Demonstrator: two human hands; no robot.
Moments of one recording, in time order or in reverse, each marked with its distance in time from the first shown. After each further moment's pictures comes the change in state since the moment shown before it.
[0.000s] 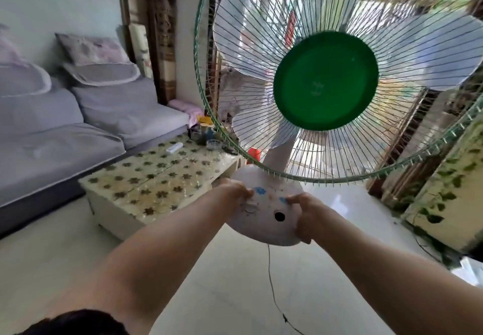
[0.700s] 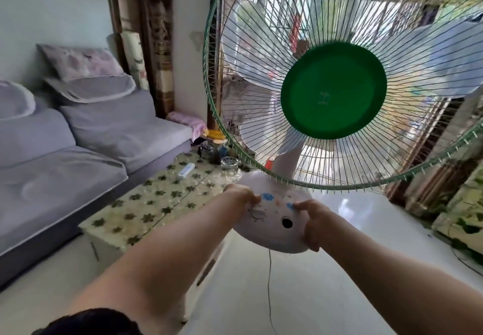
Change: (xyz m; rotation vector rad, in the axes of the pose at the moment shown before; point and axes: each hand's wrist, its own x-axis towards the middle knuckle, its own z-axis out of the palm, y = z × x) left_hand 0.233 0.075 -0.203 0.056 -0.027 -0.030; right_hand 0.123 -0.079 0.268 0.001 0.092 0.017
